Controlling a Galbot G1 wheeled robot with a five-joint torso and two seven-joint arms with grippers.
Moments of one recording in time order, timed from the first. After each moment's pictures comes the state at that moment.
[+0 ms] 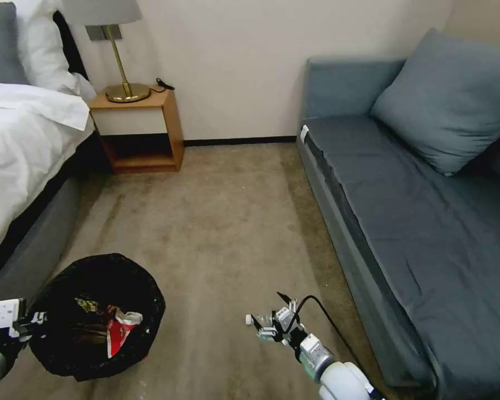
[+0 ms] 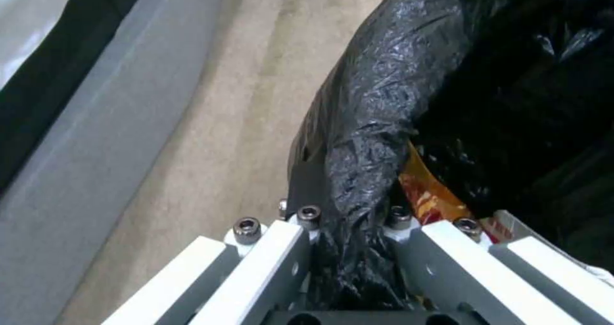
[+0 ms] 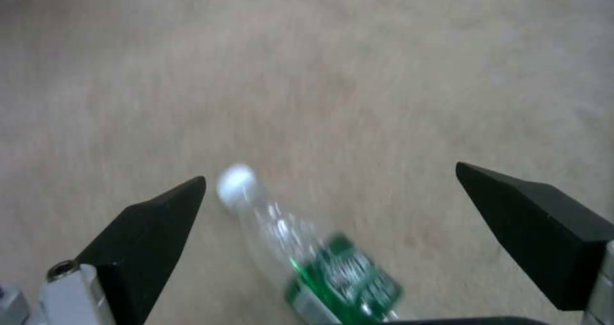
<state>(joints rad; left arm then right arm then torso) 1.75 -1.26 -1.26 -2.14 -0.43 0.67 0.24 -1.28 1.10 0.00 1.62 -0.05 -0.14 -0.18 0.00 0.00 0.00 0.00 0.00</state>
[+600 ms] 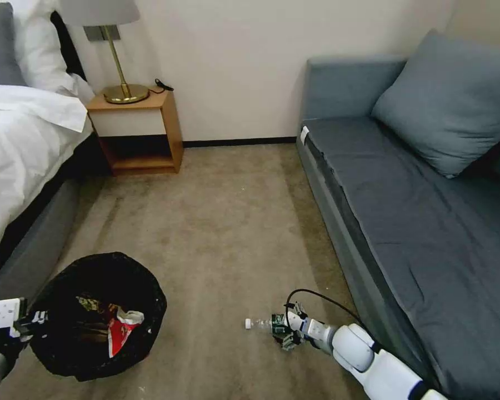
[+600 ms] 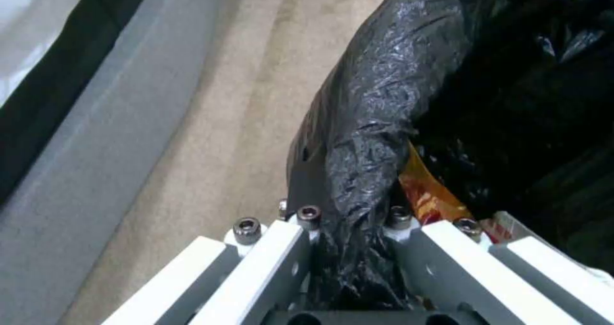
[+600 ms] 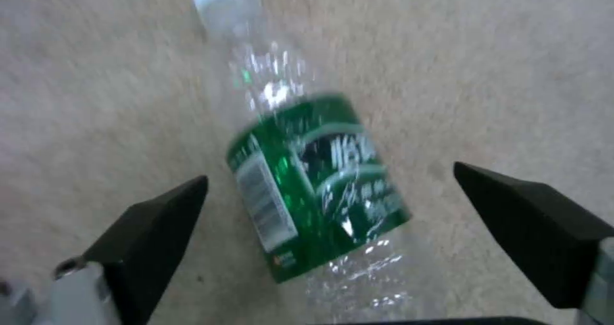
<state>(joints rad) 1.76 -1.27 -1.26 -2.17 -0.42 0.67 0.24 -1.03 1.12 -0.10 1.29 -0.28 -0.12 -0.44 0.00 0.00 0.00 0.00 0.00</state>
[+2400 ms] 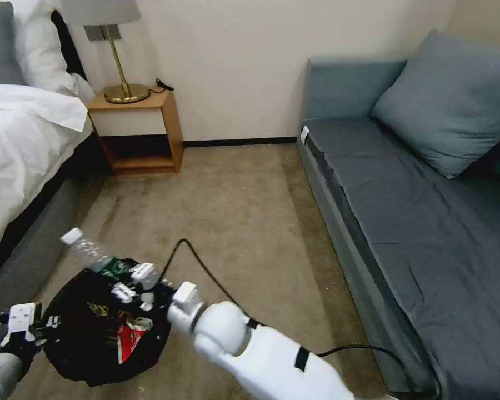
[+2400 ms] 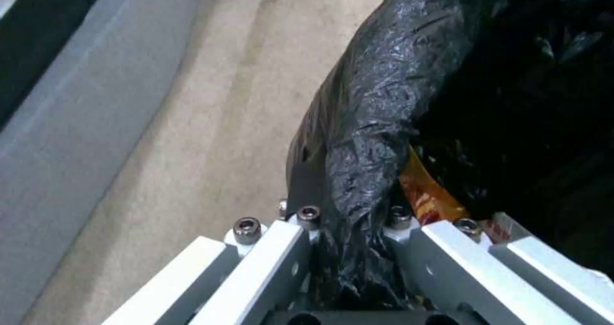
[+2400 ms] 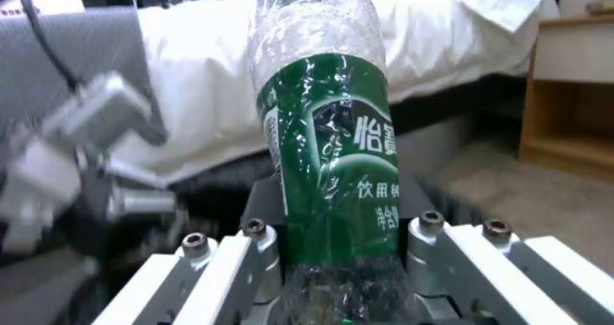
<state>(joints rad) 1.75 -1.30 -1.20 -2.16 -0.39 0.67 0.23 -0.83 1.52 -0.54 1.57 0.30 -0.06 -0.08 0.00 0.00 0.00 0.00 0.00</state>
